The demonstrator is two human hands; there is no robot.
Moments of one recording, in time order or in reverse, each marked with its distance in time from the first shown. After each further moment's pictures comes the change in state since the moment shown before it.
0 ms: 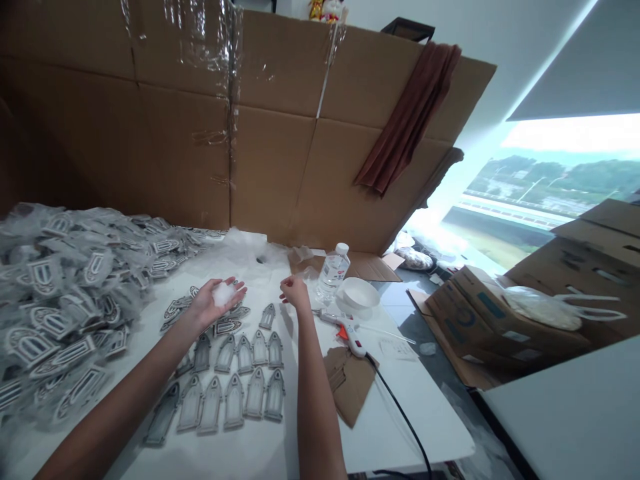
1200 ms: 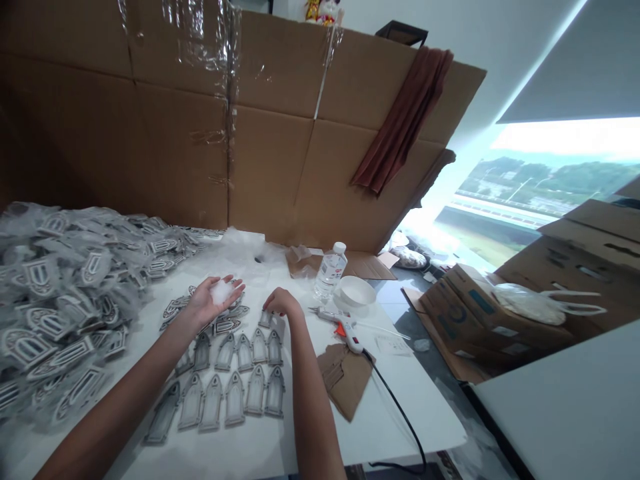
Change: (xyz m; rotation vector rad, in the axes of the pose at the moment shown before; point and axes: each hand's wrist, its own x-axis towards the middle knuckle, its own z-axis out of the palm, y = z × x) left_hand -0.008 0.004 0.007 0.005 0.013 0.002; right_hand -0.016 -0.012 0.018 -0.310 -0.346 -0.026
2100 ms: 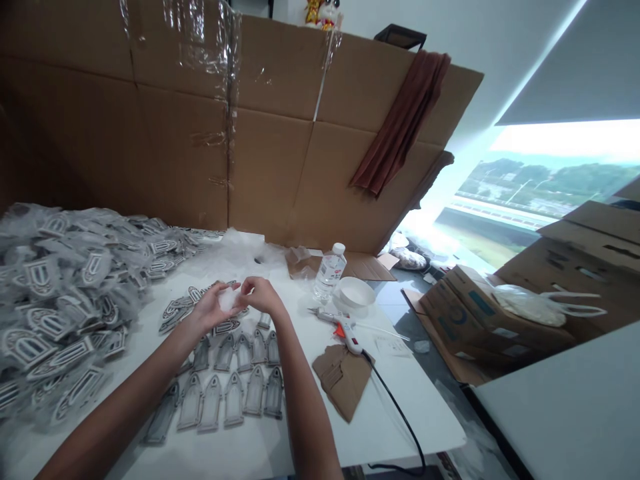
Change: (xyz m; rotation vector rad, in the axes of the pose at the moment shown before) left_hand 0.006 -0.014 -0.003 0.058 -0.008 -0.075; right_hand -0.027 -0.058 0.011 0.178 0.159 -0.428
